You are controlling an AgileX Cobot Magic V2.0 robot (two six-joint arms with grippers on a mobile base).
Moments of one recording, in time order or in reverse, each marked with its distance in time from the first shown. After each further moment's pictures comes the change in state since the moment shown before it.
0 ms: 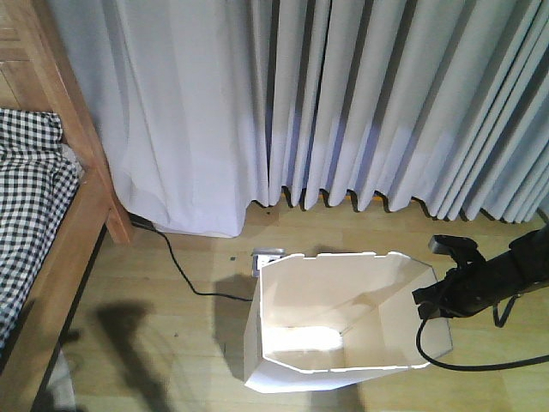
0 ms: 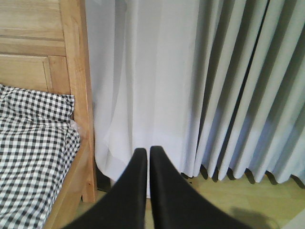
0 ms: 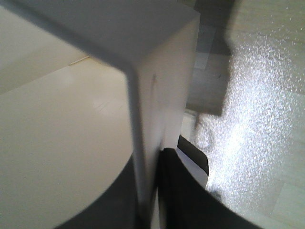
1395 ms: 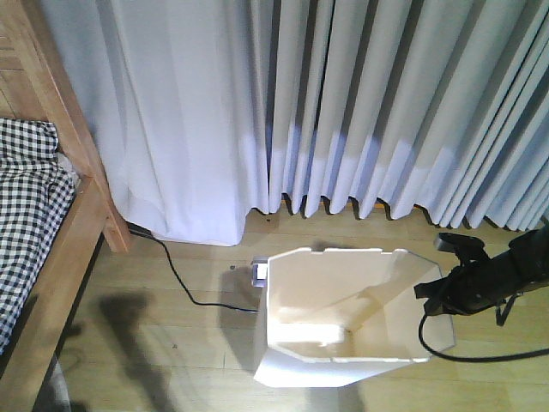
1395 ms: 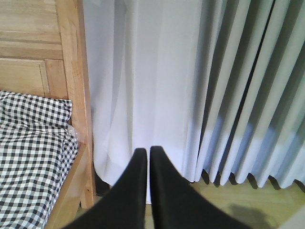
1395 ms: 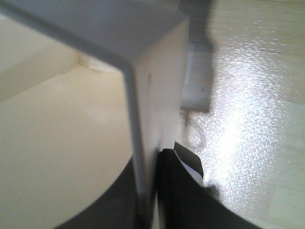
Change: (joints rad) left arm 0.000 0.000 0.000 0.000 0.000 0.000; right arm 0.000 0.012 -0.014 0.047 -0.076 0.051
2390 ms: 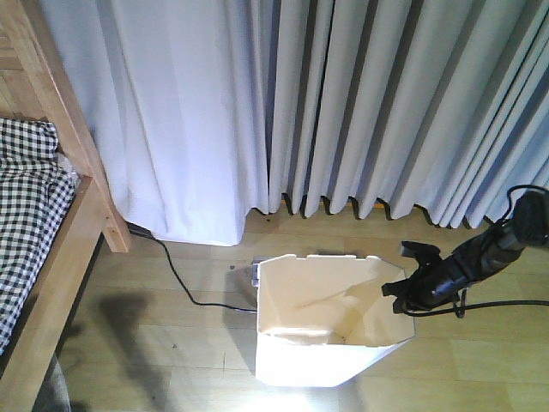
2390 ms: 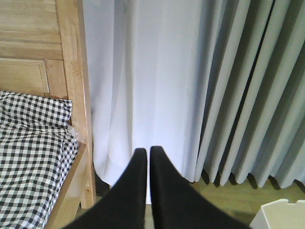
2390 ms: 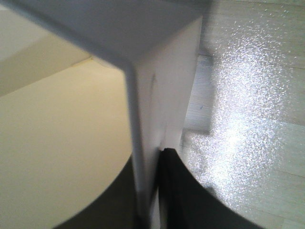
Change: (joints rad) left arm 0.000 0.000 0.000 0.000 0.000 0.000; right arm 0.089 0.495 -0.596 -0.272 0.069 0.358
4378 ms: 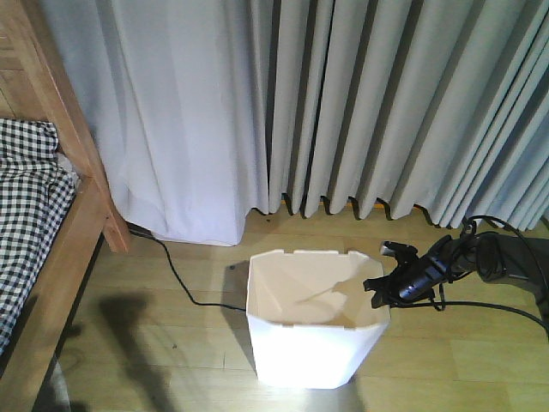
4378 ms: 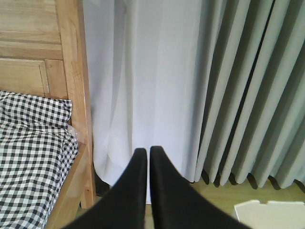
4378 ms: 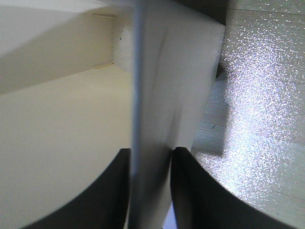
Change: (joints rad) left arm 0.000 0.000 0.000 0.000 0.000 0.000; right arm 0.050 0.268 -0.443 -0.208 0.137 0.302
